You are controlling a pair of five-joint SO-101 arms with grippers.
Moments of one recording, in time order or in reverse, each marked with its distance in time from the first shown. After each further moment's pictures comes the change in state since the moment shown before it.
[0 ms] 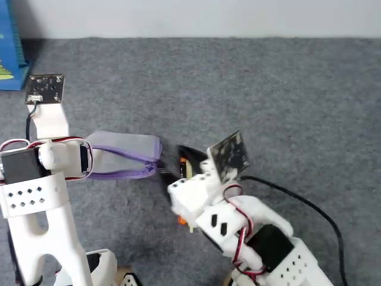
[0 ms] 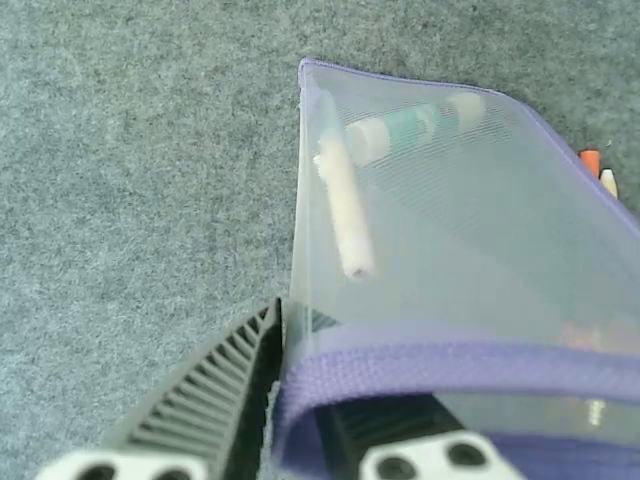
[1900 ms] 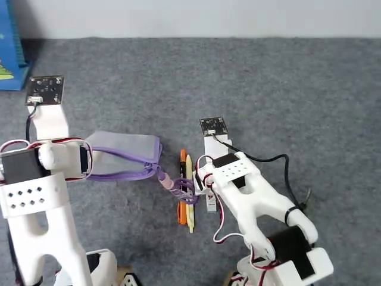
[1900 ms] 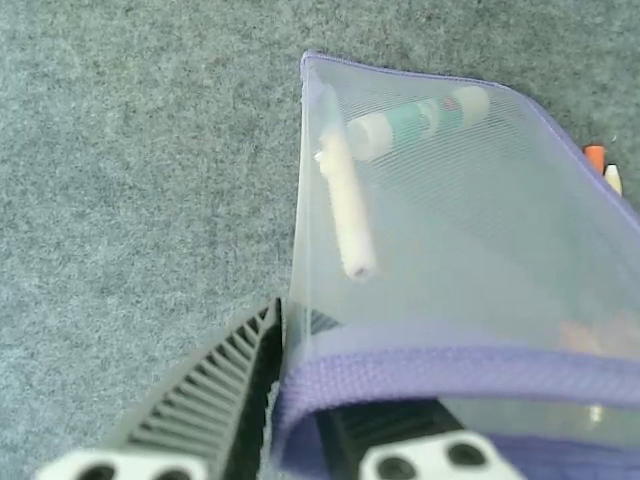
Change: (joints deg) left arm -0.2 0.0 0.8 0.0 0.0; right arm 17.7 64.8 -8.3 -2.9 -0.7
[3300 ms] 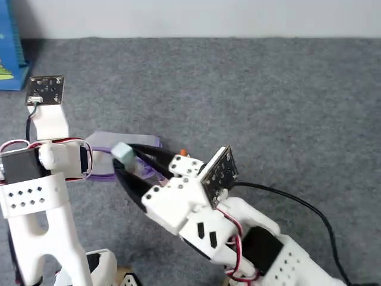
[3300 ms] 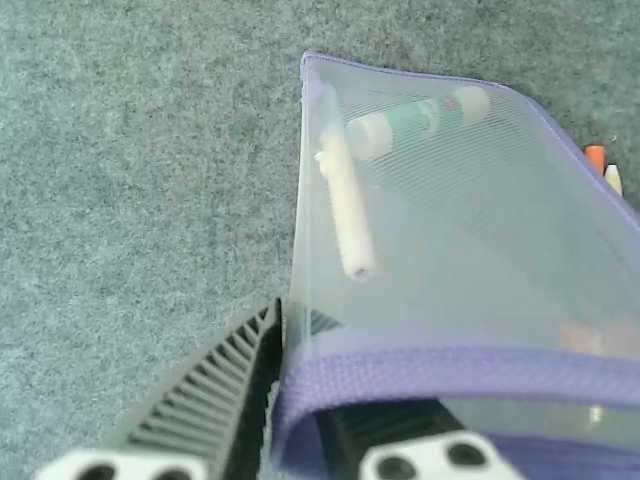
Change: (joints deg) left arm 0.0 0.0 0.0 0.0 0.0; right arm -30.6 -57.8 4.1 -25.9 9.3
